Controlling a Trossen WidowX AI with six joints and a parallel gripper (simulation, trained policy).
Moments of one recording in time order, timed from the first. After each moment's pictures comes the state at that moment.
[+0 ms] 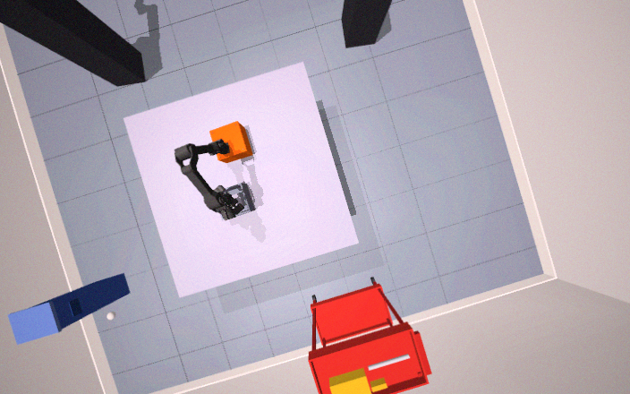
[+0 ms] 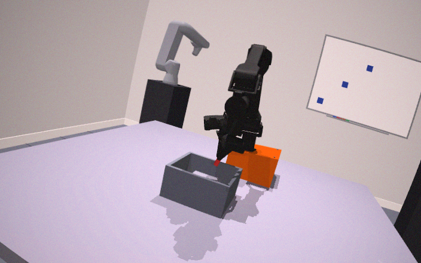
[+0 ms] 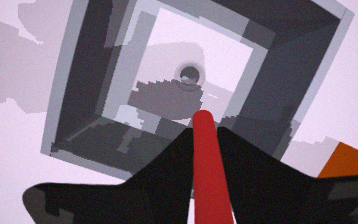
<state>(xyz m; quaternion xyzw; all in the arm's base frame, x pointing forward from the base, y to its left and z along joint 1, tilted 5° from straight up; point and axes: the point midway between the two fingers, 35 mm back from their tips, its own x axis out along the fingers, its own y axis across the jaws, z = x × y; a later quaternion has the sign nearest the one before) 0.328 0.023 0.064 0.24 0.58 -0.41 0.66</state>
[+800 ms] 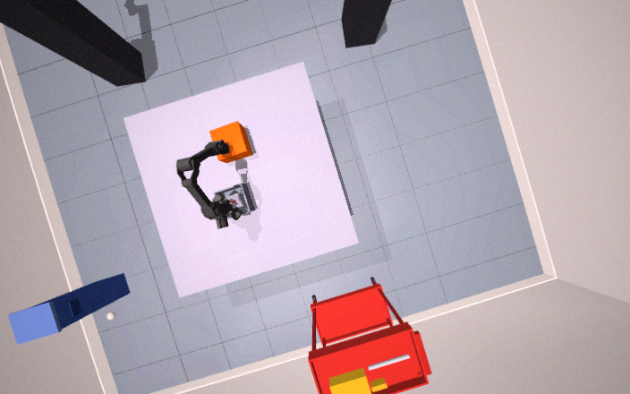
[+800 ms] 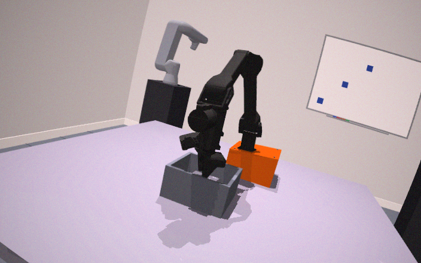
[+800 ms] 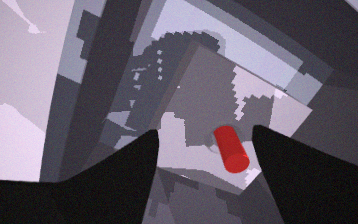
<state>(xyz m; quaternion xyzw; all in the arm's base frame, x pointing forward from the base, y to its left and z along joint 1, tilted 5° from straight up) 0.365 -0.011 0.014 0.26 0.64 -0.34 0.64</state>
